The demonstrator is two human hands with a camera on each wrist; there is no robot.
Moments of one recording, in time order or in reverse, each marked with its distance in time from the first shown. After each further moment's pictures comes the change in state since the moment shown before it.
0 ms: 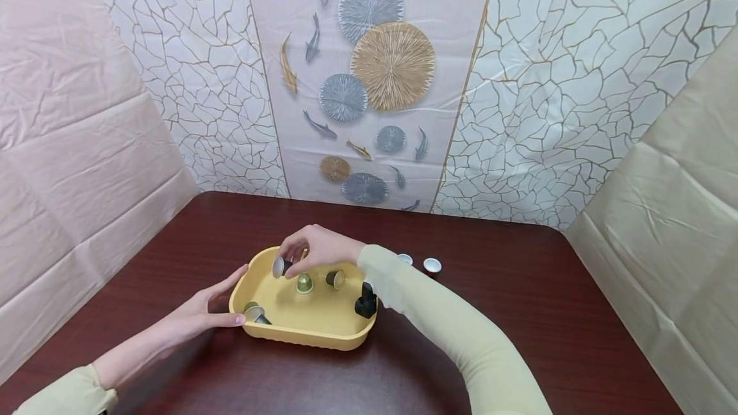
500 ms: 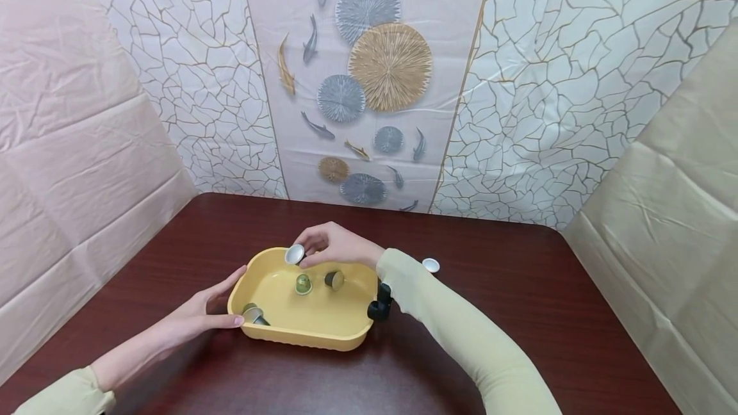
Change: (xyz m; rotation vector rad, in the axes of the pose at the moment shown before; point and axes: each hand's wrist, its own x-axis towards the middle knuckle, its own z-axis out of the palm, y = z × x) left_hand -0.001 0.000 0.000 0.010 0.017 -0.037; right_hand -0.029 0.012 -0.005 0.290 0.125 0.035
